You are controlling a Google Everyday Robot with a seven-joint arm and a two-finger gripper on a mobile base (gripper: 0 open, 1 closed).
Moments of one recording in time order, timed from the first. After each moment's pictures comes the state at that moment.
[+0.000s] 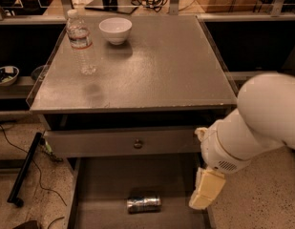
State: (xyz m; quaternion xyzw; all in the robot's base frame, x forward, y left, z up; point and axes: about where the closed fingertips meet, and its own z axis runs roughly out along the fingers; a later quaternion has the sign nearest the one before) arm 0.384 -0.121 0.776 -0.62 0.77 0.07 0.16
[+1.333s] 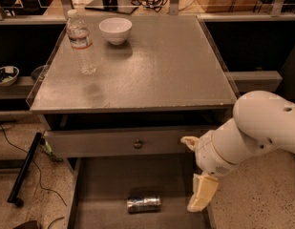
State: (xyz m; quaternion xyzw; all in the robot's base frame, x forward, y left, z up) arm 0.397 -0.105 0.720 -0.67 0.70 0.14 0.19
